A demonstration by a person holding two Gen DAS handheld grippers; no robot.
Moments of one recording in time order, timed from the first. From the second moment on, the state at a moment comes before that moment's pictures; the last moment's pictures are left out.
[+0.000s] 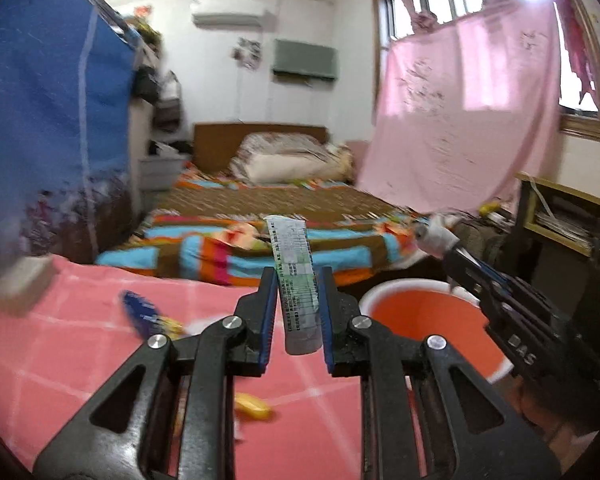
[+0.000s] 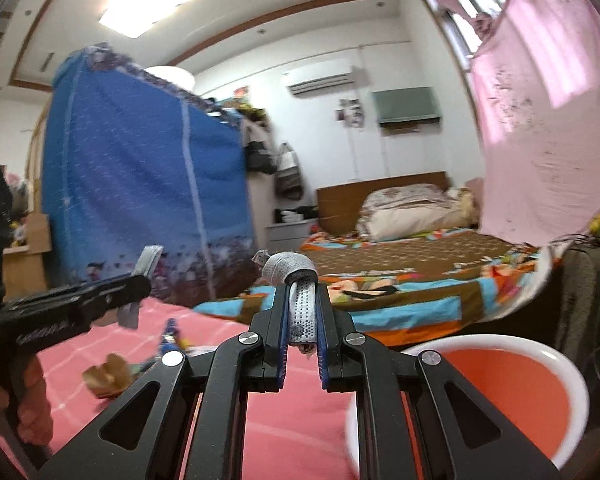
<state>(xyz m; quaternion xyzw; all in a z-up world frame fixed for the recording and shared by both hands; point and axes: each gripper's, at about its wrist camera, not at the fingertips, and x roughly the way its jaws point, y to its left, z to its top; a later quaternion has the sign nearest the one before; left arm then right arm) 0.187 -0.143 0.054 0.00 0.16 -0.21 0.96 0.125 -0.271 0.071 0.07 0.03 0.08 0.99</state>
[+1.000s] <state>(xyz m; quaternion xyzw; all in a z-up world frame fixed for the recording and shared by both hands) 0.235 -0.262 0.001 -0.06 0.38 -0.32 0.87 0.139 -0.360 0.037 0.17 0.17 -0.04 0.97</state>
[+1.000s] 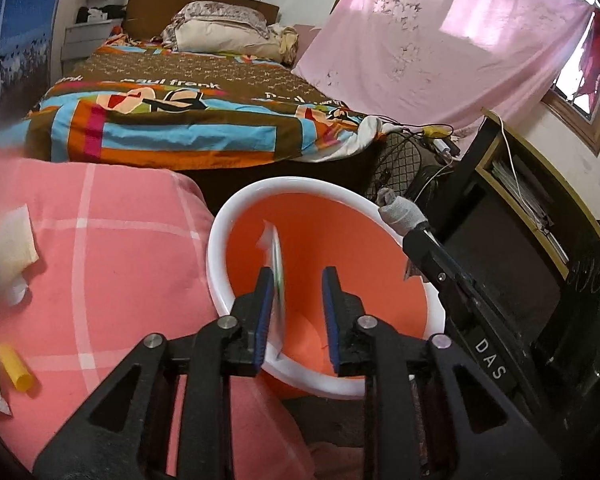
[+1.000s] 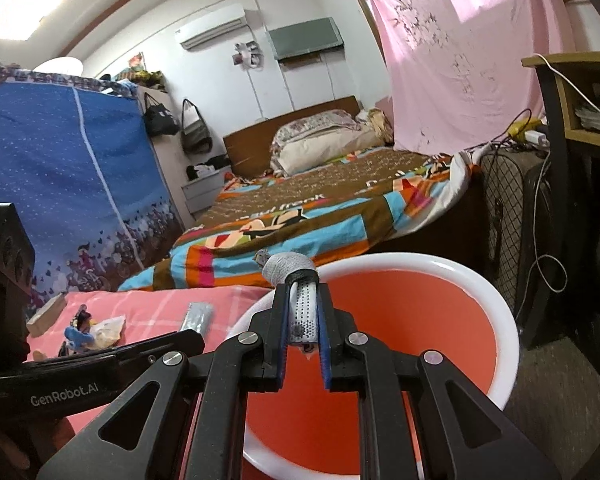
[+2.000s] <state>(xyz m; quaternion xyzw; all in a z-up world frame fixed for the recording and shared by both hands) 0.181 -0.119 0.033 -0.08 0.18 -0.11 0.97 0.120 -0.311 0.063 0.11 0.07 0.00 0.99</state>
